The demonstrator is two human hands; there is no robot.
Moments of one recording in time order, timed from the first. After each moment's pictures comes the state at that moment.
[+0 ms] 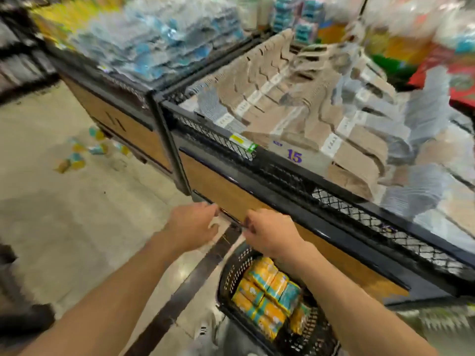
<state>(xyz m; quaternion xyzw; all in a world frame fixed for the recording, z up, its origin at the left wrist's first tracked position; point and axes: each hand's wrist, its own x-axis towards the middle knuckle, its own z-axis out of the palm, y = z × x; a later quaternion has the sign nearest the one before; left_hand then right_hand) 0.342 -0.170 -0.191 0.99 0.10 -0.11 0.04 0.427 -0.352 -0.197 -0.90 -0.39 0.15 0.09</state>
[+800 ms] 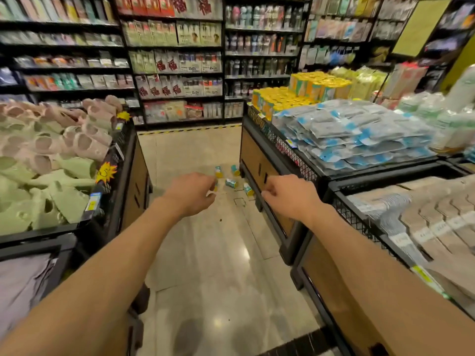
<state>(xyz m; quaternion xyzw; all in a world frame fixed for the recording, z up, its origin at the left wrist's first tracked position) 0.096 0.200 -0.012 0.91 0.40 0.03 -0.03 0.308 0.069 0.011 -0.78 -0.63 0.01 0.07</state>
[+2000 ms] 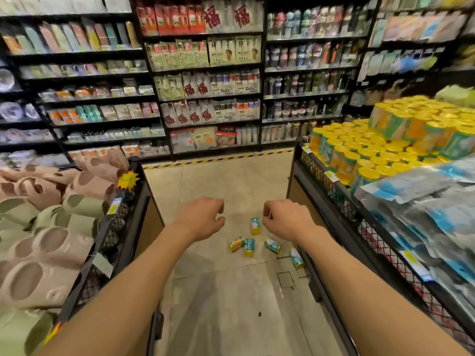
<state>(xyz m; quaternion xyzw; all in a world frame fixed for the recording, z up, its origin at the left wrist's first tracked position) 0.225 0.841 -0.035 0.88 0.47 0.02 0.00 0.444 0.768 -0.041 -0.74 -0.67 0.06 0.06</state>
